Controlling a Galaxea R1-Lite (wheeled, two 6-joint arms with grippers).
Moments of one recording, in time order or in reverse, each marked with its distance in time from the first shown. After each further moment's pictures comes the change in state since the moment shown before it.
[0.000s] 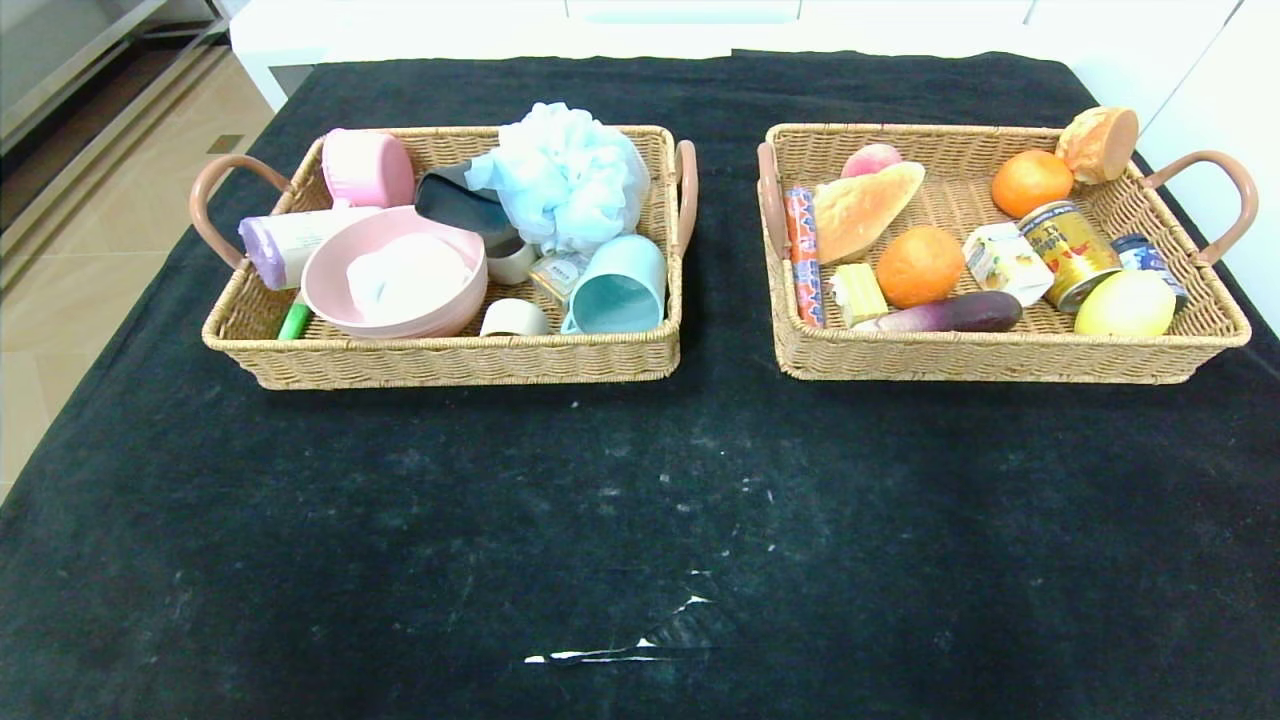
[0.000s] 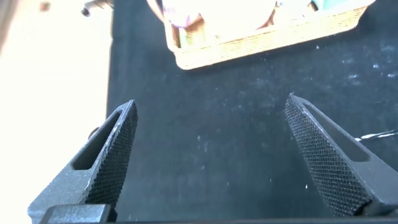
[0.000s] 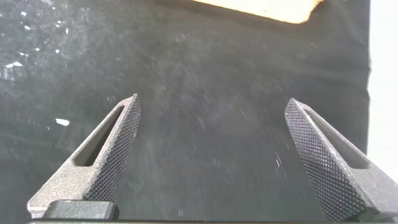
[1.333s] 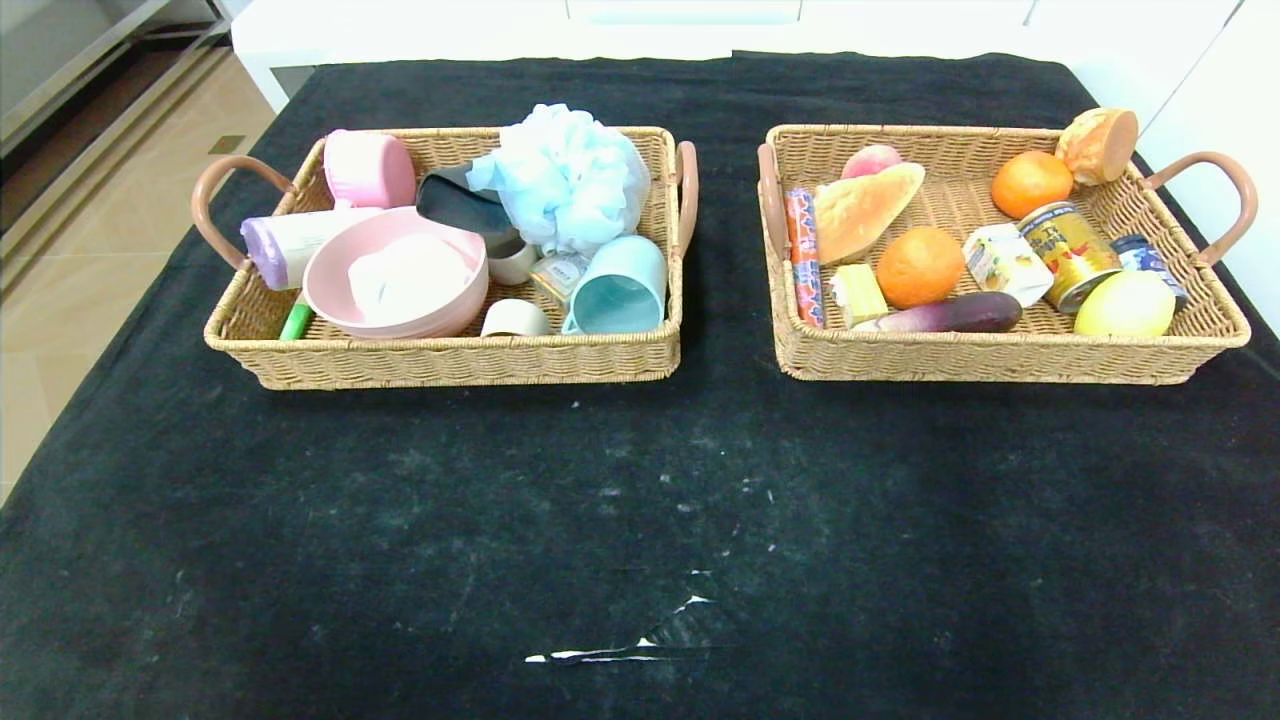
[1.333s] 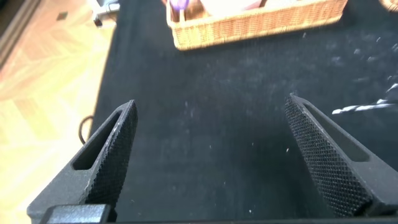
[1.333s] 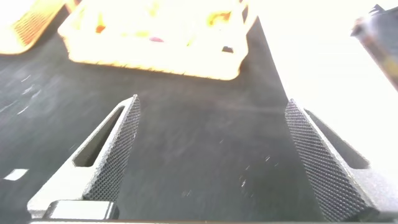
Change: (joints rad) left arm 0.228 -0.446 0.266 0.059 -0.203 -0.066; right arm -0.023 -0.449 0.358 -0.371 -0.144 -0.005
